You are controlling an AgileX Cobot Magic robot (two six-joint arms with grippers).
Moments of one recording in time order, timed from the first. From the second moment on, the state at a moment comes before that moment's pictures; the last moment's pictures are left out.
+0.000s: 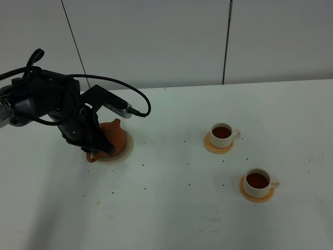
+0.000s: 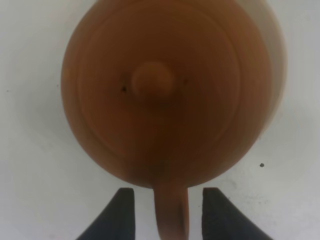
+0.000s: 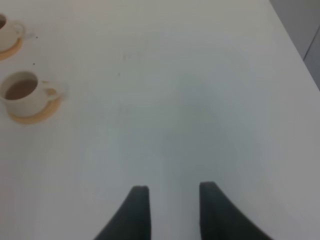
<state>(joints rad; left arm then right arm) -0.25 2.06 -1.48 0.19 0.71 0.29 -0.05 0.05 -0.49 0.00 1.07 -0.03</state>
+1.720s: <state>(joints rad) -0.30 0.85 -1.15 0.23 1.14 0.31 -0.05 0.05 -0.49 0.00 1.07 -0.03</state>
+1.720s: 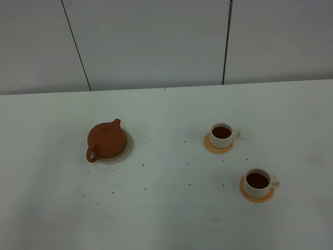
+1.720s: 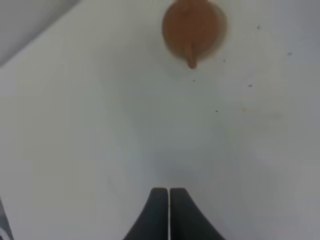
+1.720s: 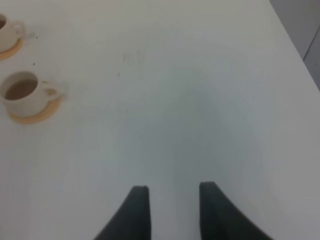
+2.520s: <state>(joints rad) -0.30 0.18 -0.57 0.41 0.87 -0.12 -0.05 0.05 -0.49 0.00 1.07 -0.03</state>
